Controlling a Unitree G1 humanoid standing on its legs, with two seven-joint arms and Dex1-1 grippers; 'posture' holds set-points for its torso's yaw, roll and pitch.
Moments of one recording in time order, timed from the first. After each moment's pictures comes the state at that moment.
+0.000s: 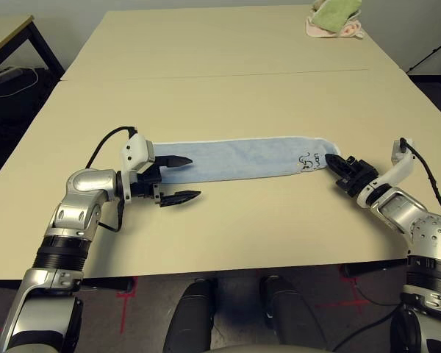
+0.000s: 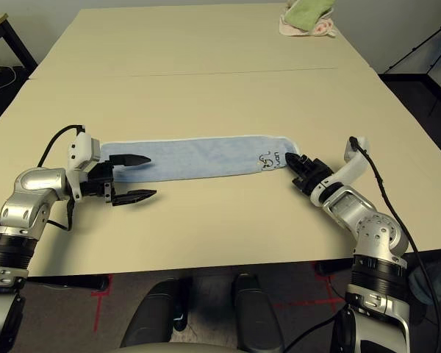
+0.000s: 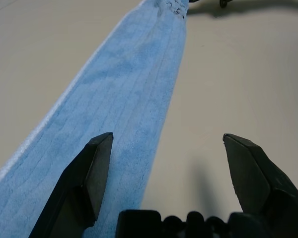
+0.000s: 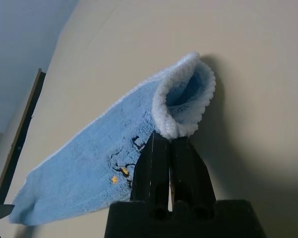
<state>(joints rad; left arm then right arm) -0.44 0.67 -0.02 0.24 -0.31 0.07 -1.28 -0.33 -0.31 -0.46 0.08 0.95 0.85 0.22</state>
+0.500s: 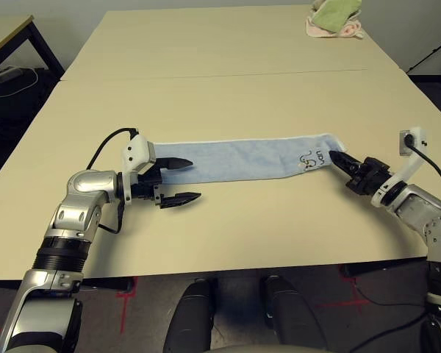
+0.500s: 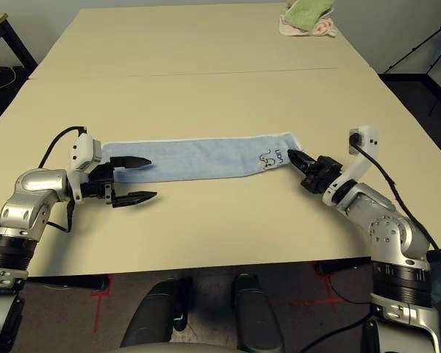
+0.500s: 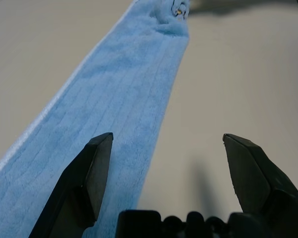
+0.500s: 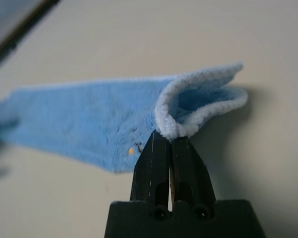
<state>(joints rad) -0.44 0.67 -0.03 0.24 -0.31 0.08 -1.28 -0.24 -0.53 -0.21 -0.04 0.68 0.65 0.57</state>
